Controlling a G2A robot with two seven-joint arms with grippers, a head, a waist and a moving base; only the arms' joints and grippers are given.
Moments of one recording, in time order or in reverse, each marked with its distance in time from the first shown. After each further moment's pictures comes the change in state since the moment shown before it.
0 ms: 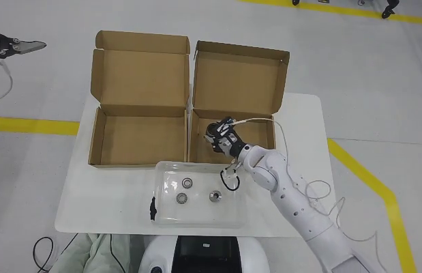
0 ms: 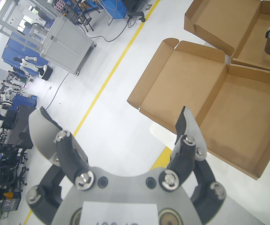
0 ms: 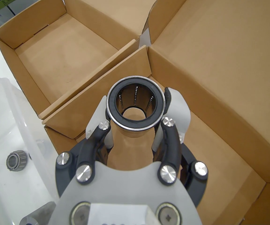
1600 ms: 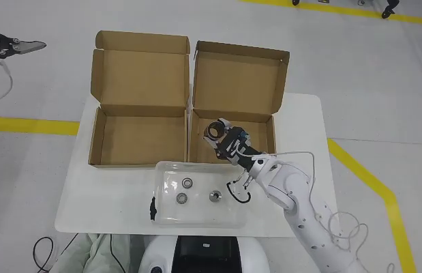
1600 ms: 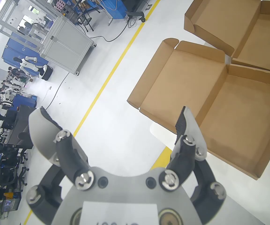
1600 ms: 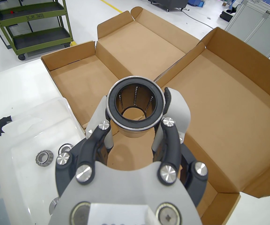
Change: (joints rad) left arm 0.000 0.000 0.000 0.000 0.000 0.000 0.000; right arm -0.242 0.074 0.157 -0.480 -0.181 -0.086 -0.045
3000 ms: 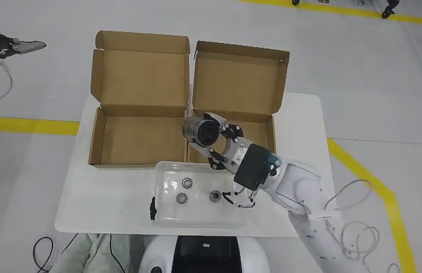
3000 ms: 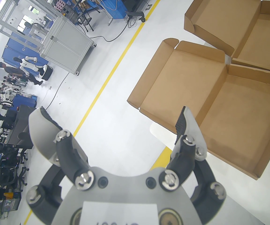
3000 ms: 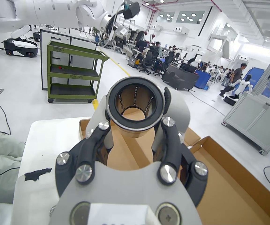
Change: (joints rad) left arm 0.000 0.000 0.000 0.000 0.000 0.000 0.000; right arm -0.016 0.004 0.017 -0.187 -0.033 -0.160 -0.323
